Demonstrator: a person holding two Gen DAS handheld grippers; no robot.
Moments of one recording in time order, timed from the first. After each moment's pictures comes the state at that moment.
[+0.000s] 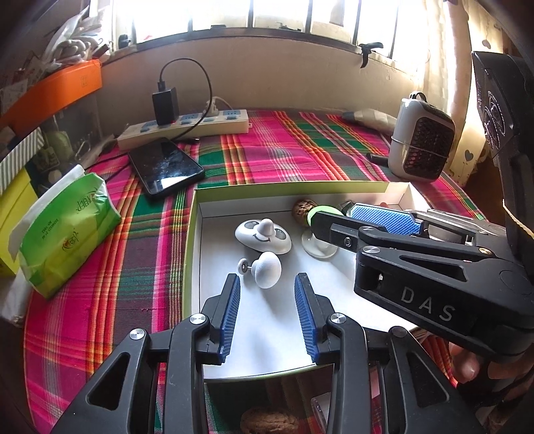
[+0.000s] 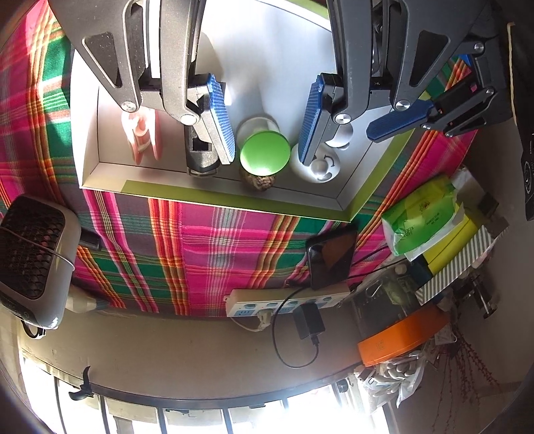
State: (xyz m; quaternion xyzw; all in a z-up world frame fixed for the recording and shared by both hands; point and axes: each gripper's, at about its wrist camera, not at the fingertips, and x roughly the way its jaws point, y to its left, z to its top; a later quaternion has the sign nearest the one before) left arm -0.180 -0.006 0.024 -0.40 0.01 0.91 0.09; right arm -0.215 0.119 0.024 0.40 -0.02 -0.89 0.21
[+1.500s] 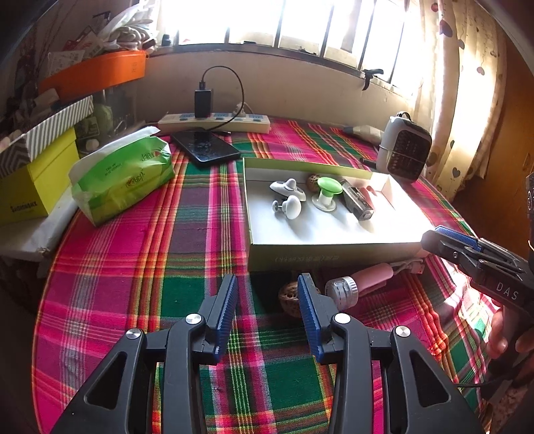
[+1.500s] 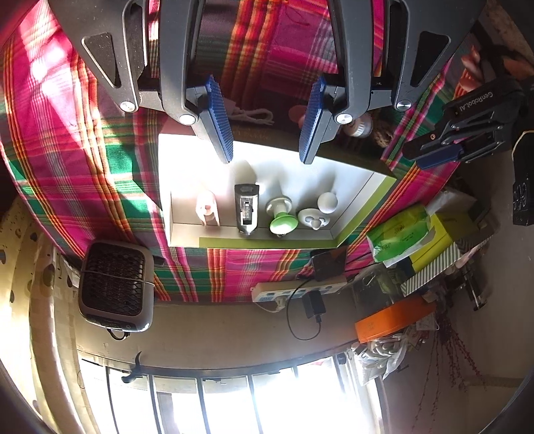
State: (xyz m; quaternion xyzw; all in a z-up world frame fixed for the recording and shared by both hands) left arm -0.088 -0.058 0.031 -0.38 -0.04 0.92 0.09; right arm -0.099 0.171 0.041 0.36 -0.02 -0.92 0.17
